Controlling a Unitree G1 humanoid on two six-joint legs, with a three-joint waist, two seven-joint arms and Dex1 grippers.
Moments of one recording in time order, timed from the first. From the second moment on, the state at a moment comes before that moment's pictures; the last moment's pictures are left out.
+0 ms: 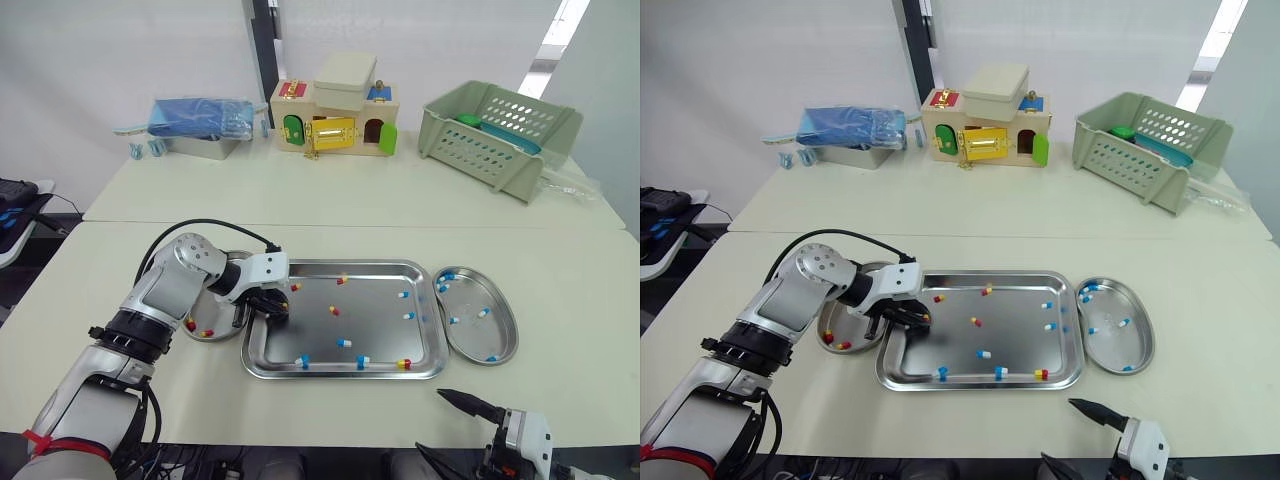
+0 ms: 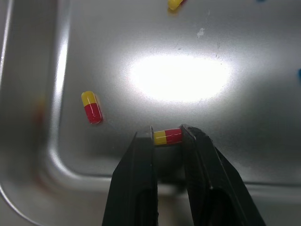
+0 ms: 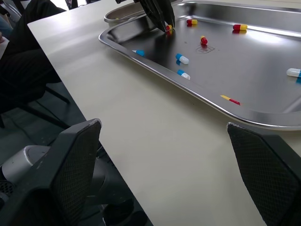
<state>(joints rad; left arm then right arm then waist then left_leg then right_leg) -0.72 0.74 -0.36 0.27 0.09 0.26 -1.43 0.69 -0.52 0.00 -0.45 0.38 -0.18 0.91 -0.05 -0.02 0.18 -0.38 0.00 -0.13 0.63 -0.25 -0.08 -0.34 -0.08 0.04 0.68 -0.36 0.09</state>
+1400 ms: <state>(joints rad) -0.35 1.08 -0.01 -0.07 -0.14 0.66 -1.21 0.57 -0.58 -0.02 -0.43 0.45 -0.21 1.00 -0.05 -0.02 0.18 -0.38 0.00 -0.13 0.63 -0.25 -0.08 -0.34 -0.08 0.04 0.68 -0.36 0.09</state>
